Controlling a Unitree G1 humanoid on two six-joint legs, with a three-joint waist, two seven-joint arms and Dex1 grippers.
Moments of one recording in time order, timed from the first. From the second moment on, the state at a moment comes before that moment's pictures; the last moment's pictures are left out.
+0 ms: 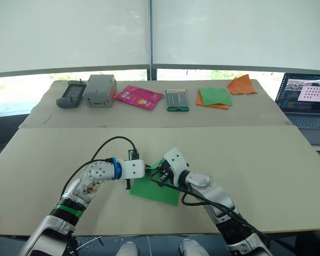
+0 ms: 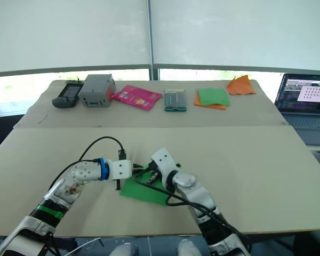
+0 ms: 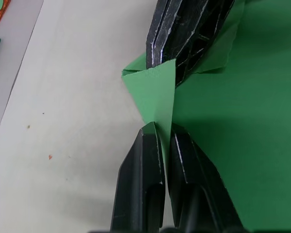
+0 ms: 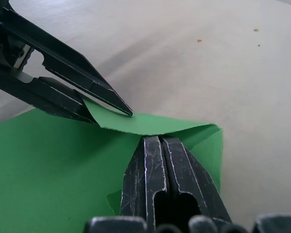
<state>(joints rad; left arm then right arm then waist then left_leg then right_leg) -0.42 0.59 -0.33 0.25 0.19 -0.26 -0.88 -0.33 -0.13 0.37 -0.08 0.04 0.62 0.42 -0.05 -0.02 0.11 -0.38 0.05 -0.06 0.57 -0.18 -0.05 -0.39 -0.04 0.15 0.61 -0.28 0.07</state>
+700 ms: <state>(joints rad) -0.40 0.61 -0.33 0.21 0.15 -0.24 -0.94 -0.32 -0.12 0.29 -0.09 0.06 0.62 0.40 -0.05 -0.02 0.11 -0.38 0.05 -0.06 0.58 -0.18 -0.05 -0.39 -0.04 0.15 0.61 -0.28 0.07</state>
